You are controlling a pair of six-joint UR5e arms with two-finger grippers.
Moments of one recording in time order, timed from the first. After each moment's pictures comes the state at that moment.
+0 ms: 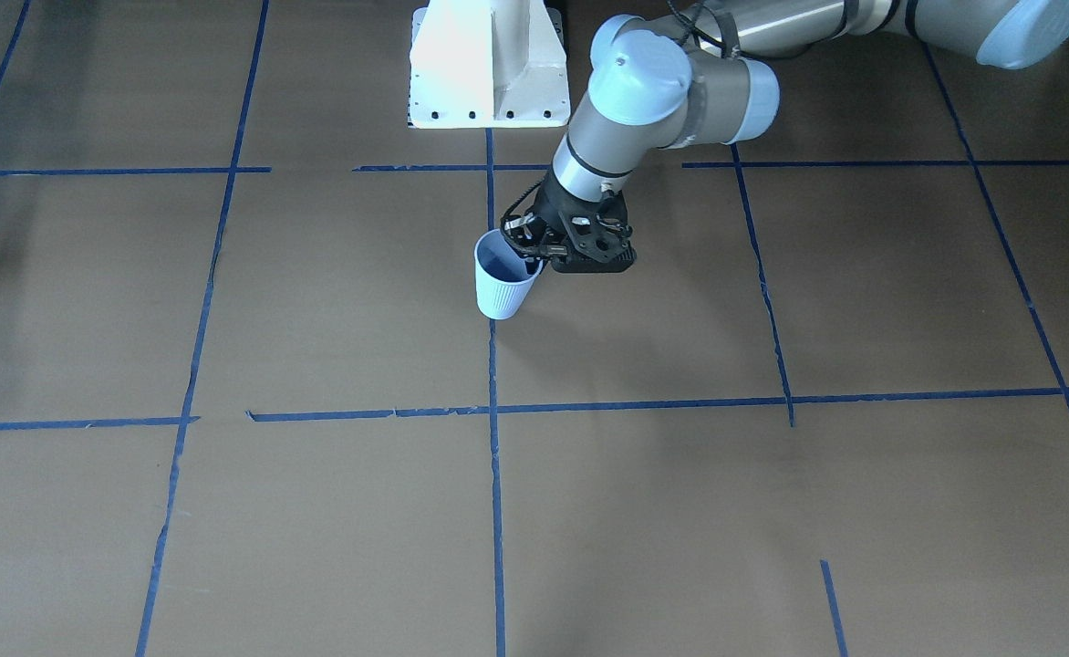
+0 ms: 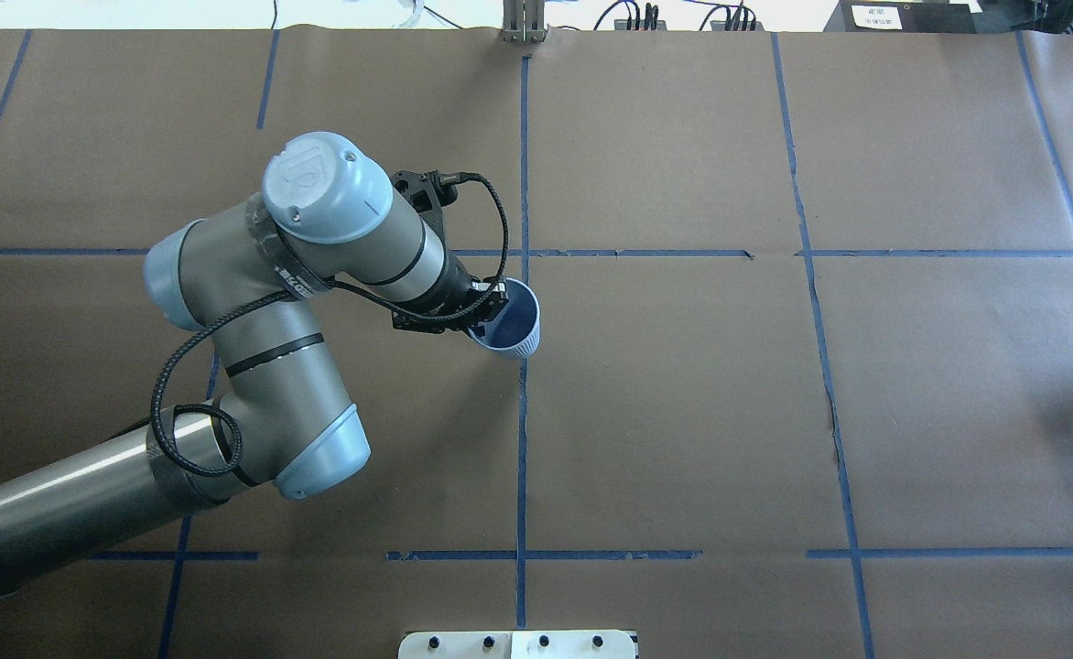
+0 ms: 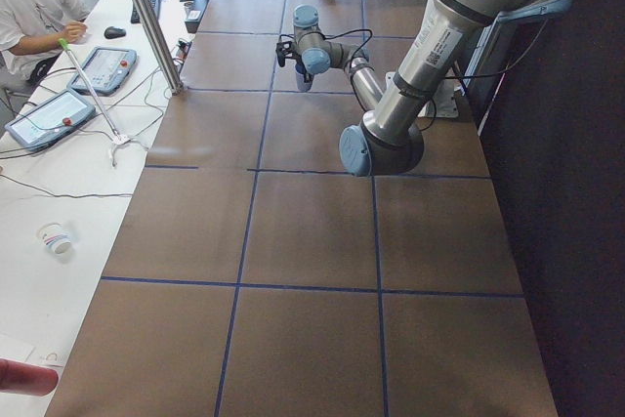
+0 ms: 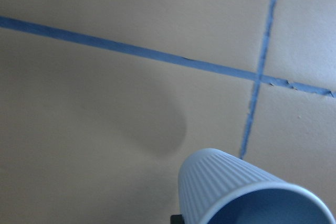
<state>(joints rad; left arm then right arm) -0.57 -2.28 -1.63 -1.80 -2.01 -1.41 1.44 -1.57 1.58 -1.47 2.44 0.03</state>
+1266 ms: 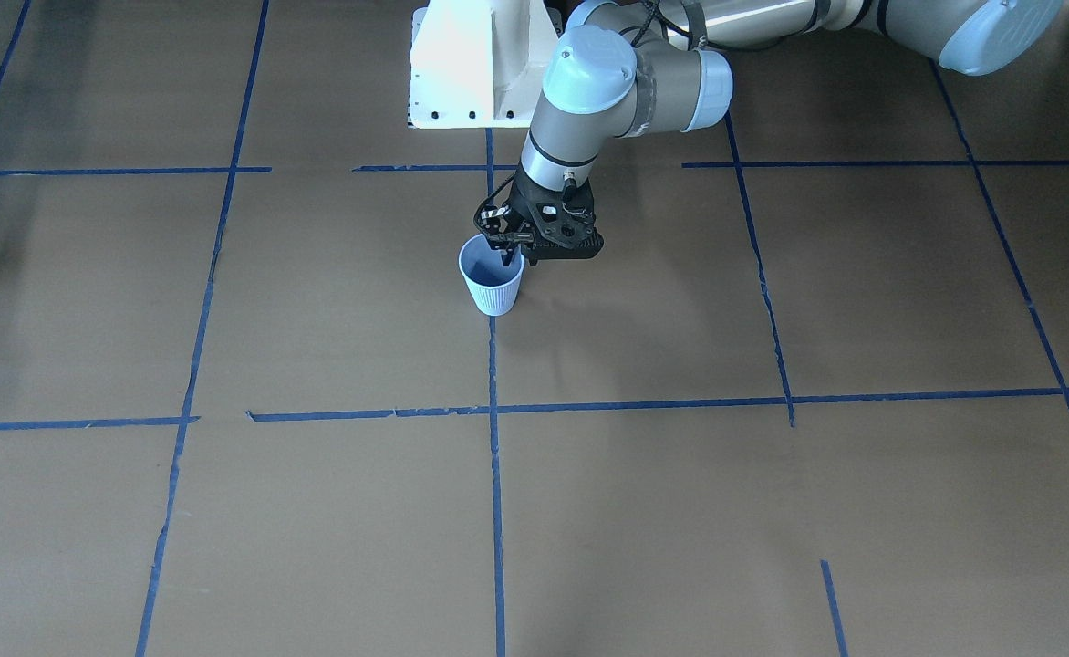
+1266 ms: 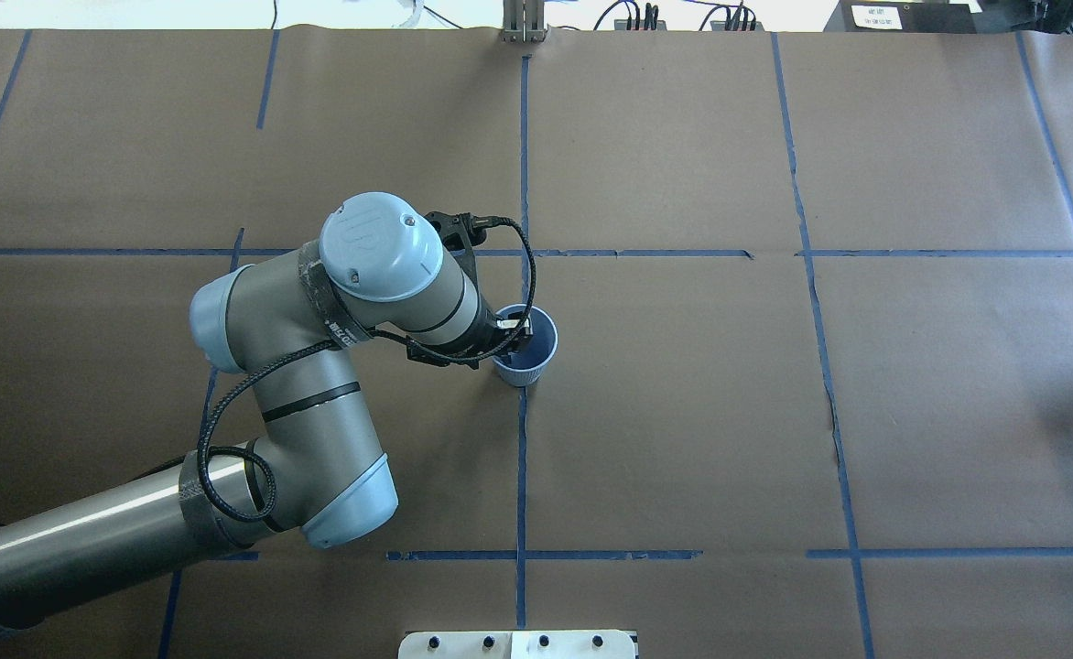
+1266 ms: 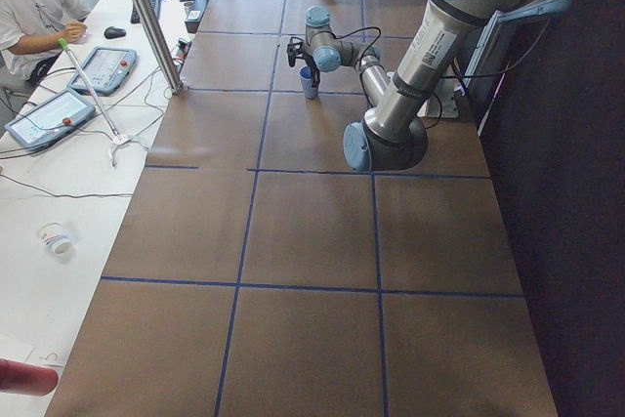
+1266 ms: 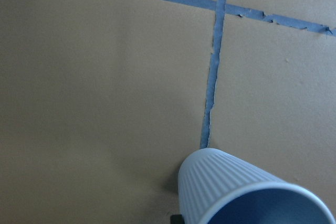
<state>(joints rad) -0.51 -2.29 -1.63 -1.77 -1.93 -1.41 1.44 -1.57 1.58 -1.44 2.45 0.03</state>
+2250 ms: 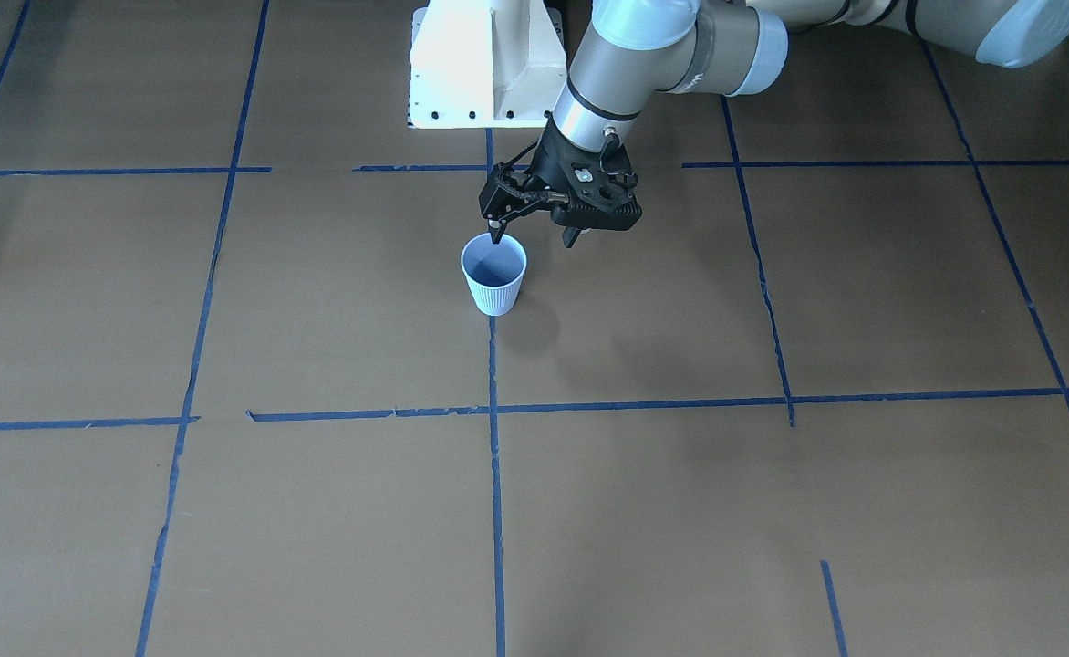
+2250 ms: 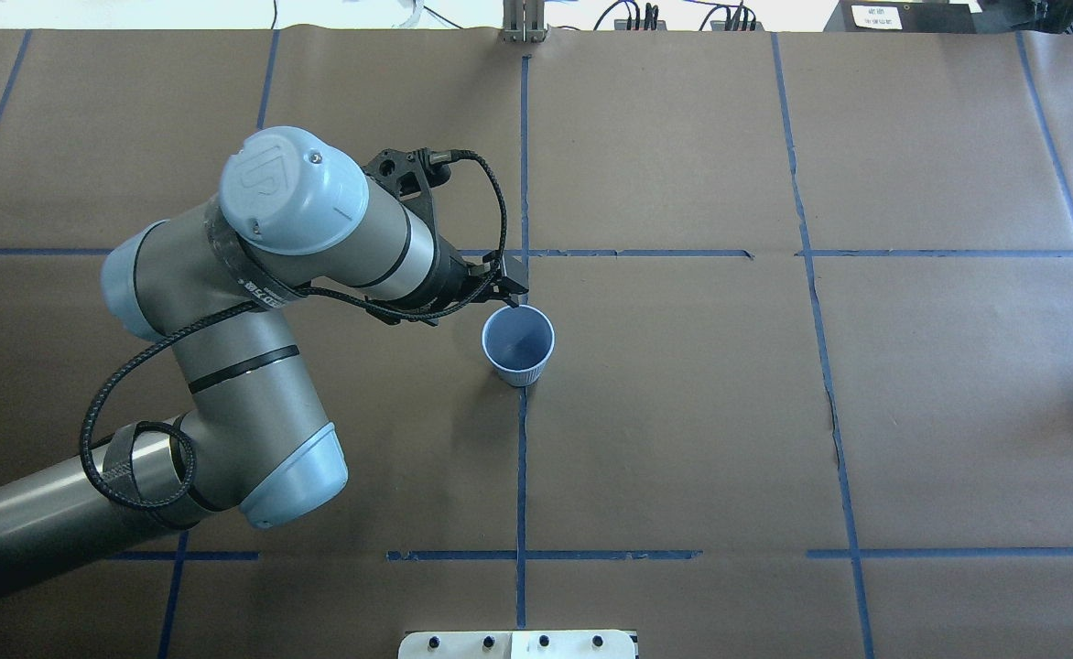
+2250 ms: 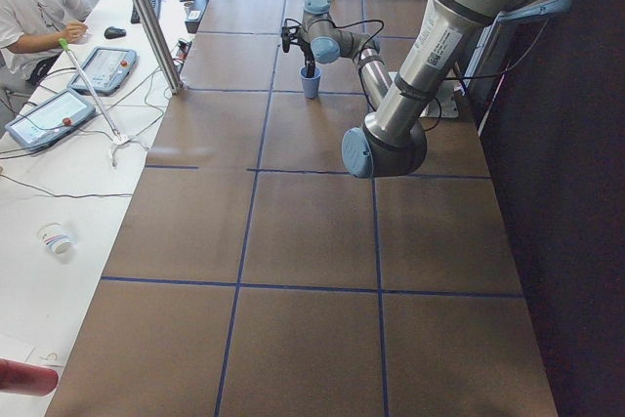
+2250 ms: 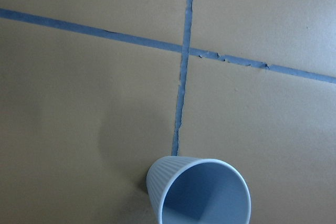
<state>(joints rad) -0.58 -2.24 -1.77 -1.78 -1.93 -1.41 1.69 -1.57 1.59 -1.66 2.38 0.02</state>
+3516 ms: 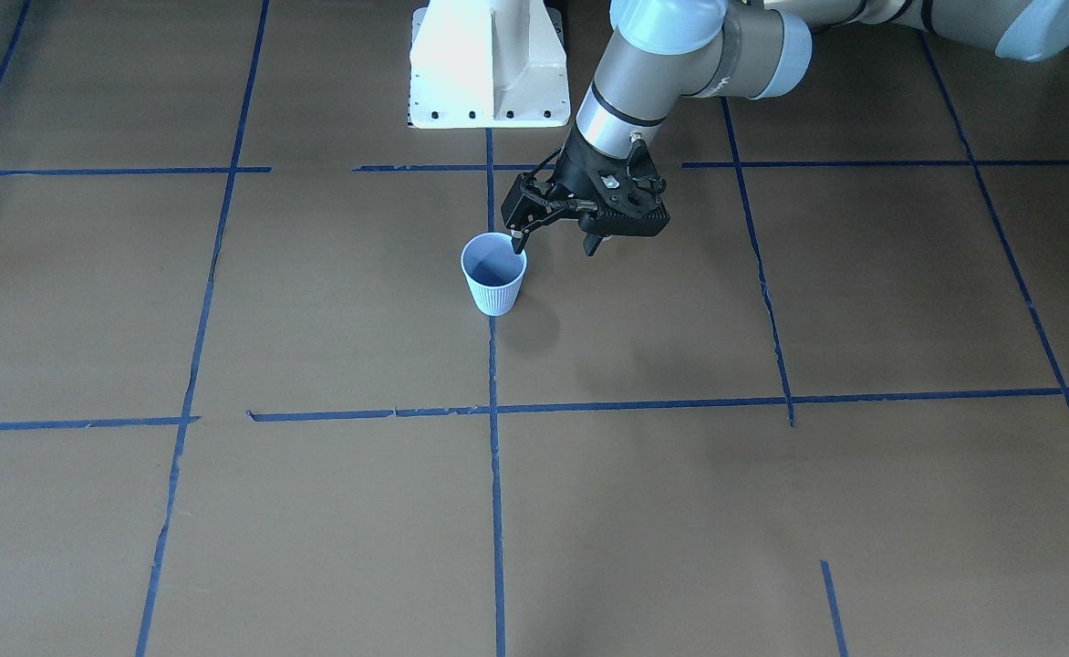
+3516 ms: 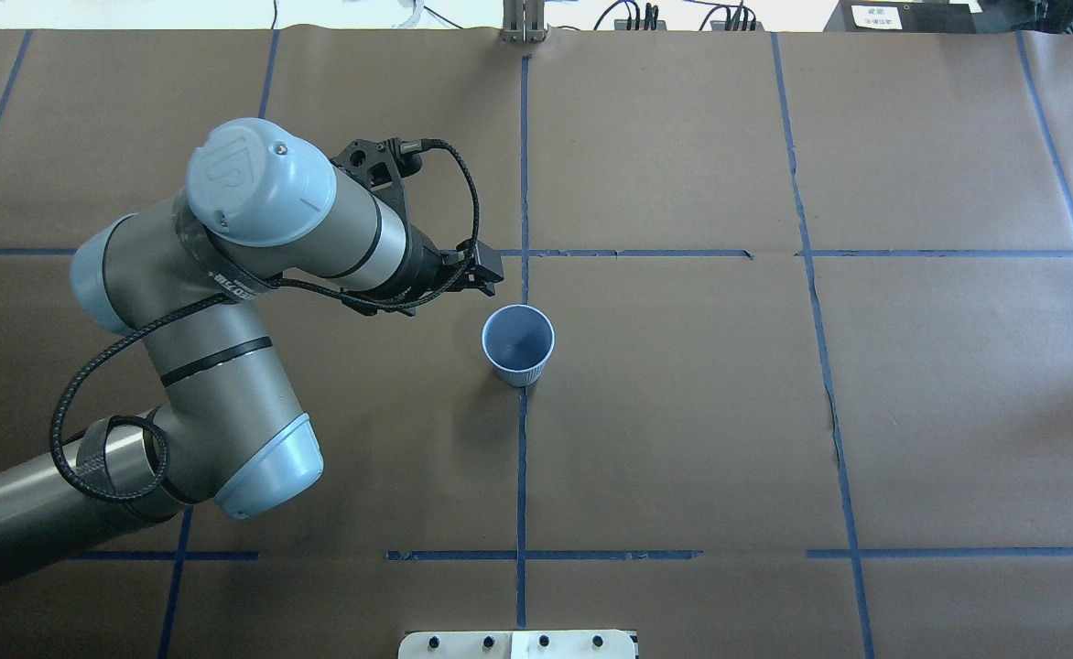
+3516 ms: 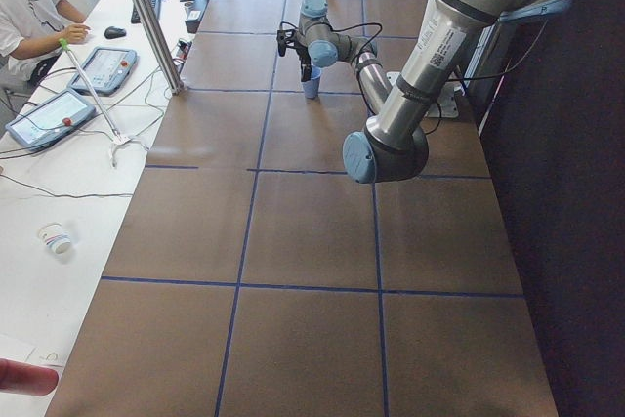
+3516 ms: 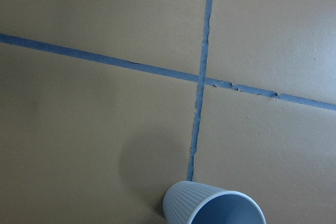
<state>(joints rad) -0.60 -2.20 -1.79 -1.78 -1.93 -1.42 1.71 -1.63 1.54 -1.81 2.41 0.09</state>
